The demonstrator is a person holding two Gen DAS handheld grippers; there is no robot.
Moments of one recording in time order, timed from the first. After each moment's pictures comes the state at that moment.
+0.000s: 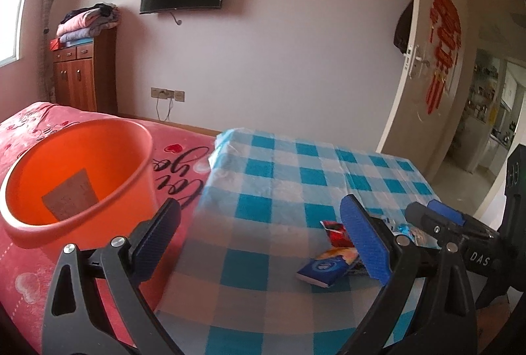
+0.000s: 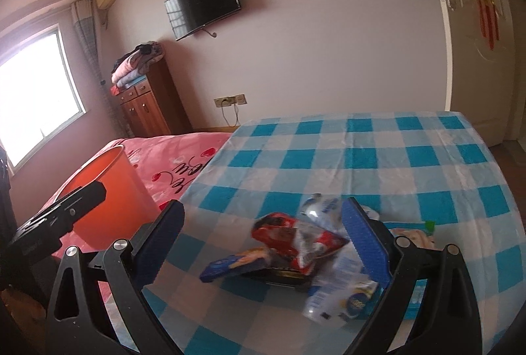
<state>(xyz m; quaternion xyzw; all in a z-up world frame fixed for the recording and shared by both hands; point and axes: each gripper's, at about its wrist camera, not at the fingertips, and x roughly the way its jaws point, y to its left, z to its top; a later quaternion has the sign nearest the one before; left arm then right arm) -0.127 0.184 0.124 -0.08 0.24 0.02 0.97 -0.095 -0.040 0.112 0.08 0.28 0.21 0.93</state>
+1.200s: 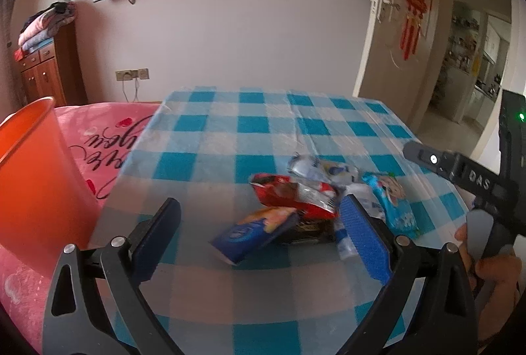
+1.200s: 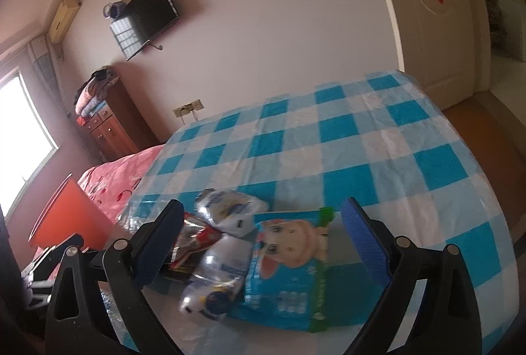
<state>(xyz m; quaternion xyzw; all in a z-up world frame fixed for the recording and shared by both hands) -0.095 0.080 0.076 -0.02 0.32 -0.04 0.95 -0.064 -0.157 0.070 0.16 0.31 0.14 0.93</state>
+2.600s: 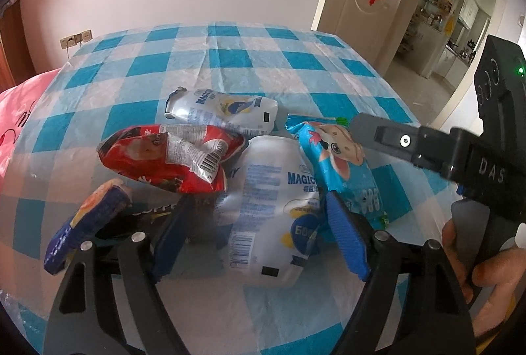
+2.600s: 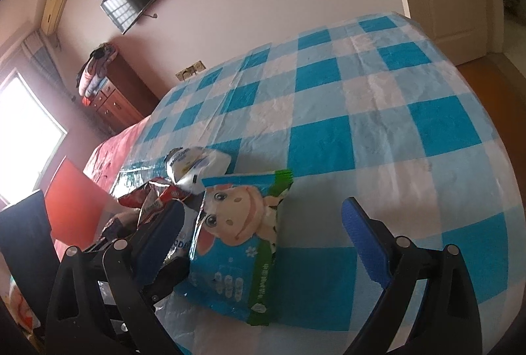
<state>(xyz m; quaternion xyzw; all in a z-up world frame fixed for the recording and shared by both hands) -0.037 -0.014 0.015 -0.02 0.42 -0.13 0.90 -0.035 -0.192 0.028 0.17 0.41 0.18 0.88</state>
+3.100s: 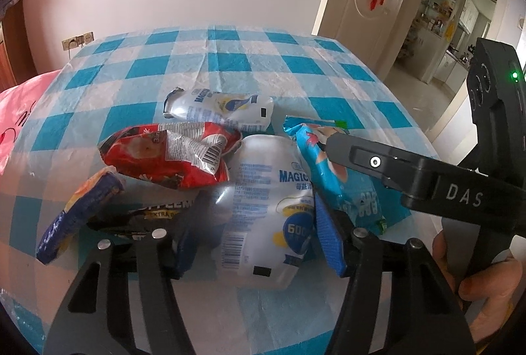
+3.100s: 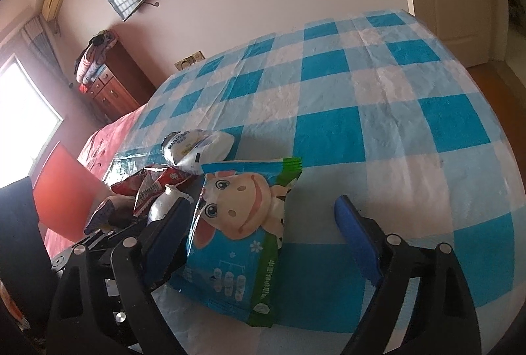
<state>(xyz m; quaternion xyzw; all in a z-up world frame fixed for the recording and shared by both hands) -0.040 -0.017 0.014 -0.03 0.41 -0.13 0.90 -0.034 -0.180 0.020 0.15 0.42 0.18 0.88</state>
